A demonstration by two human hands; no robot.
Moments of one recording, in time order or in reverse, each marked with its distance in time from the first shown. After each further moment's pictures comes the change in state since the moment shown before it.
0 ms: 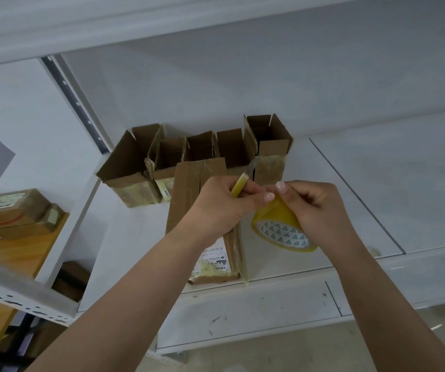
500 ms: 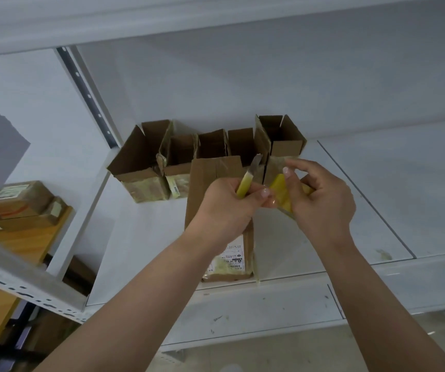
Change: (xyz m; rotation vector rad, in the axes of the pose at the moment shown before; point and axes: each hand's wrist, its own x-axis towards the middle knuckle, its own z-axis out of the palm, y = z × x) left_hand -0.021 -0.001 -0.016 -0.050 0.085 -0.053; right_hand 0.010 -0.007 0.038 -0.371 0.402 -0.172
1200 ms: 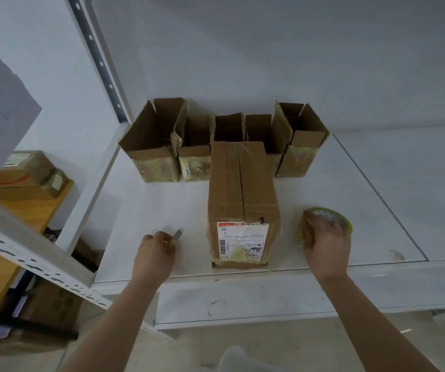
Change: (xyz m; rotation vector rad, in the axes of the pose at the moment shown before) left_hand -0.011 -0.217 -0.099 0.680 0.304 -0.406; right_hand -0.069 0.106 0.046 -0.570 -0.226 -0.100
